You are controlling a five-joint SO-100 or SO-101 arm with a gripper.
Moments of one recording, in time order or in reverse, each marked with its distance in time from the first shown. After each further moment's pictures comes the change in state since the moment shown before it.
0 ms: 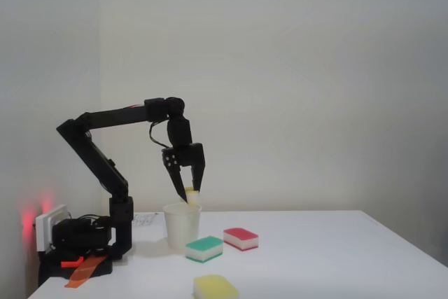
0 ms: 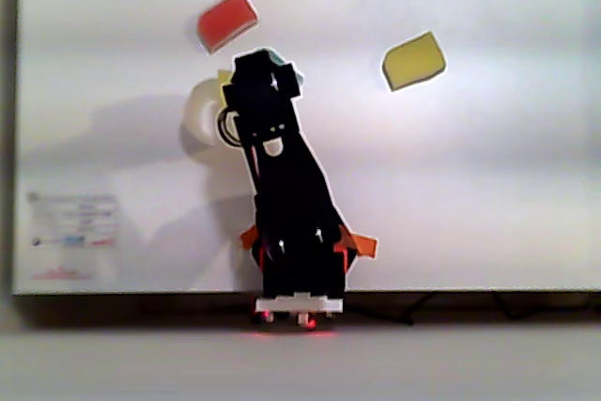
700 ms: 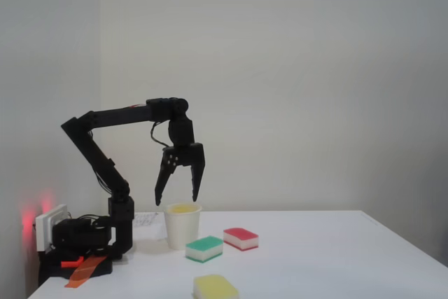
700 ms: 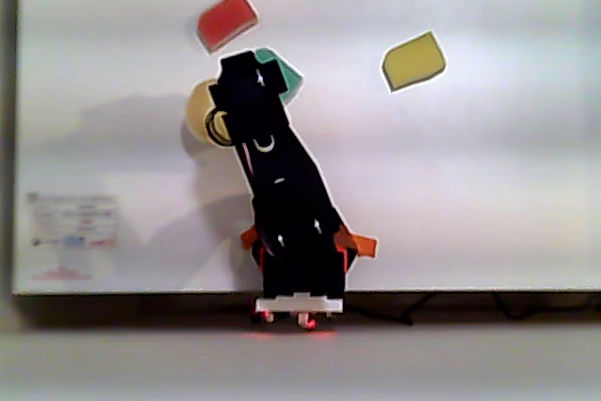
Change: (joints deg) arm -4.0 -3.2 -2.7 1.4 3.1
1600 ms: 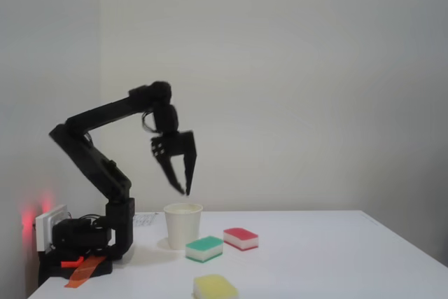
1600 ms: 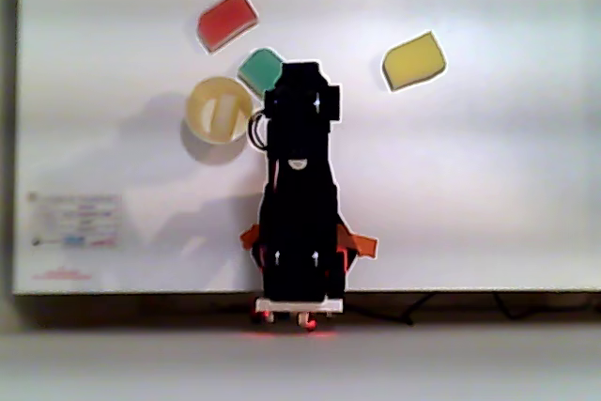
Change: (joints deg) arm 22.0 11.7 1.8 5.9 -8.1
